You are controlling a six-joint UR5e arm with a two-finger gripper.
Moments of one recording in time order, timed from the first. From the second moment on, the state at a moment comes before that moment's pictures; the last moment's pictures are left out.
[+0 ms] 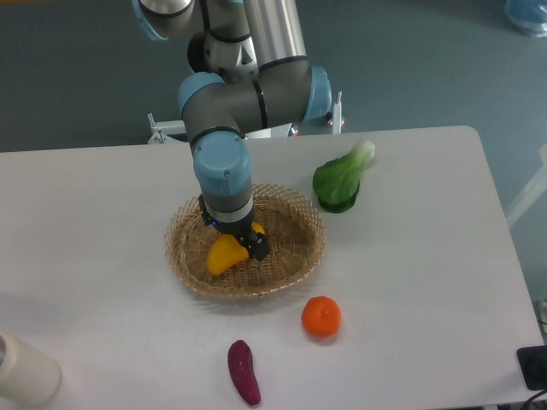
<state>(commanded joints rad) 2.23 -1.90 -1.84 -1.04 1.60 0.98</state>
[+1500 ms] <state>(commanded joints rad) 2.17 -1.97 -1.81 -1.00 1.68 0.83</state>
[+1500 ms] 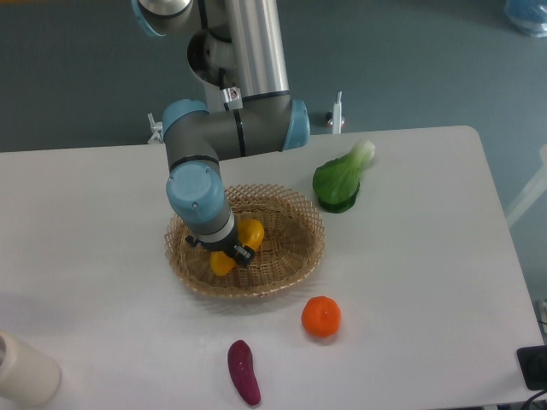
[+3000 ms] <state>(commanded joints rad) 2.44 -1.89 -1.70 -1.04 1.59 1.18</state>
